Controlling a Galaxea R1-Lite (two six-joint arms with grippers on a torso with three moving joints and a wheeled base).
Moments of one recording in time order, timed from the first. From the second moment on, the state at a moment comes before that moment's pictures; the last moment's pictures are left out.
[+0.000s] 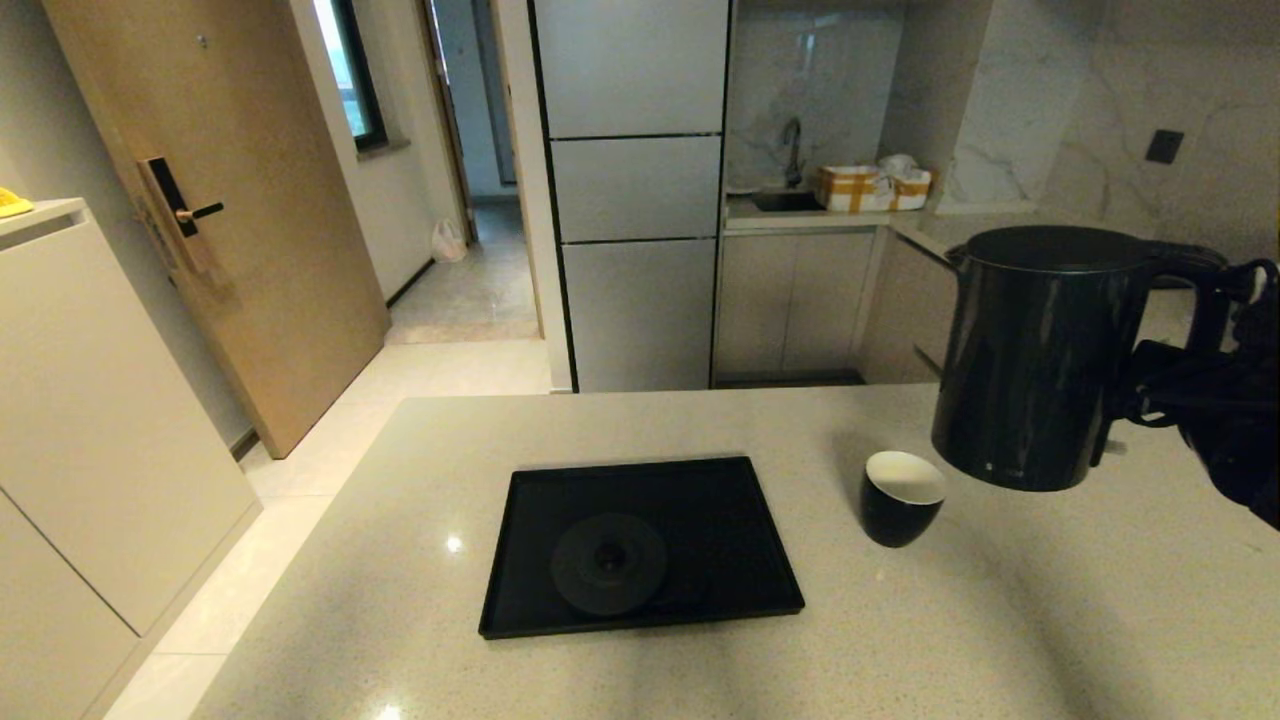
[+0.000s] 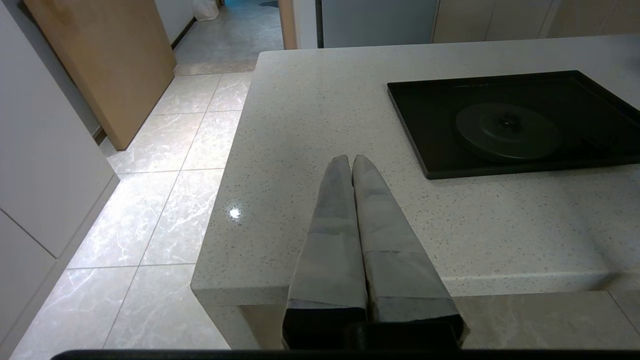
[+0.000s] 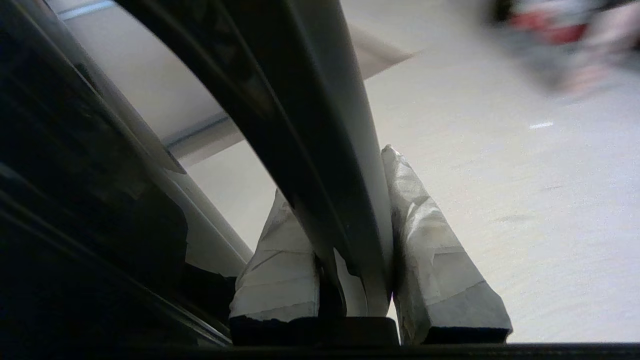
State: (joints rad) left arm 0.00 0.00 0.00 0.04 0.00 0.03; right arm -0.04 1.71 -0.66 -0.95 -0.52 0.11
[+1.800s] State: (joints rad) left arm 0.00 0.00 0.00 0.04 0.00 0.03; right arm 0.68 2.17 -1.11 -0.79 -0.44 0.31
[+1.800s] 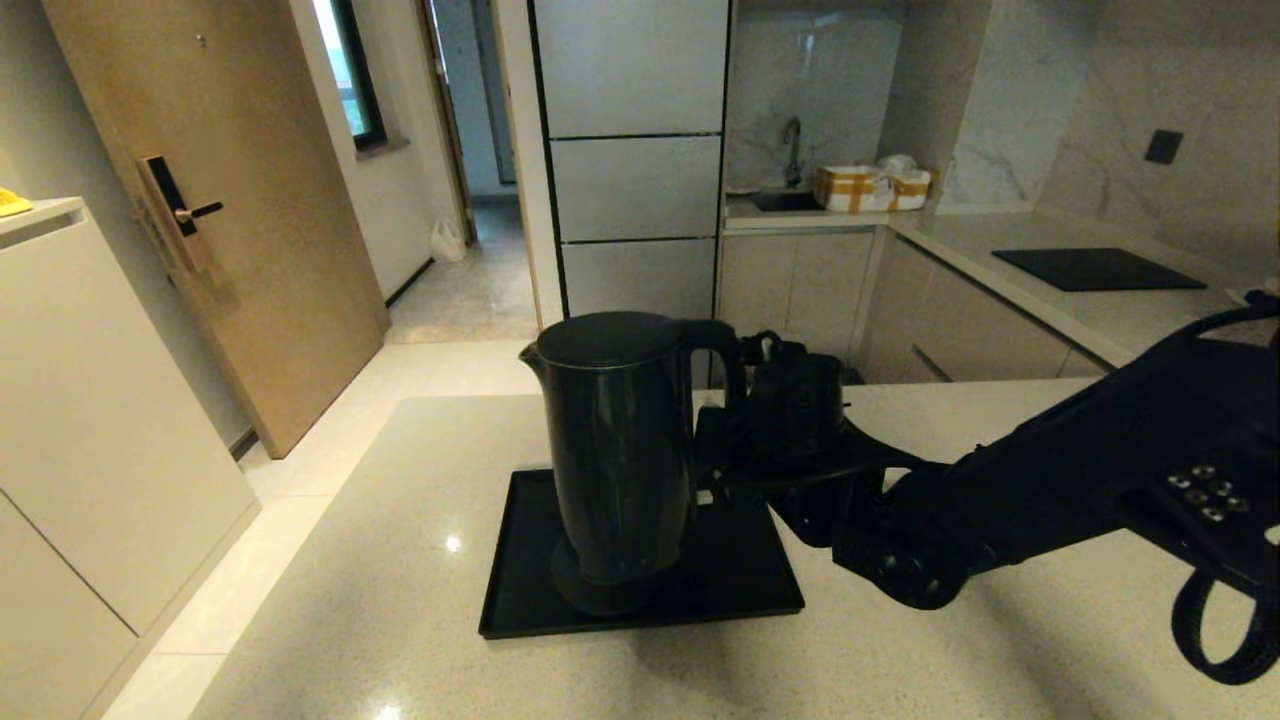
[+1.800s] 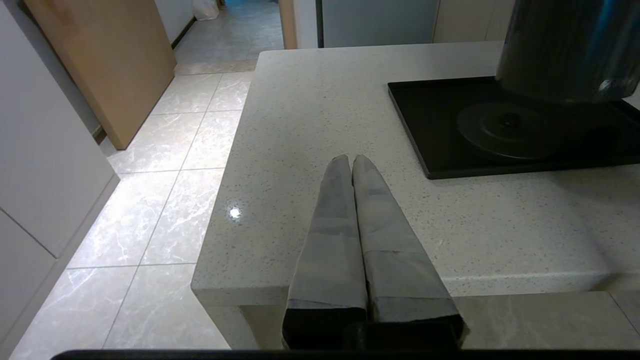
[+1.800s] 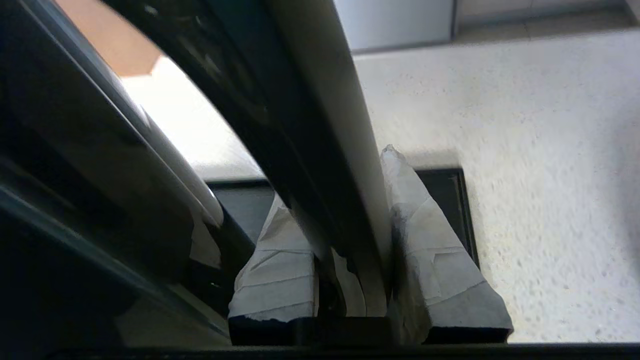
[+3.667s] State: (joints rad) left arm 0.00 0.00 0.00 0.04 0.00 0.03; right arm 0.70 2.38 -1.12 -0.89 -0.43 0.18
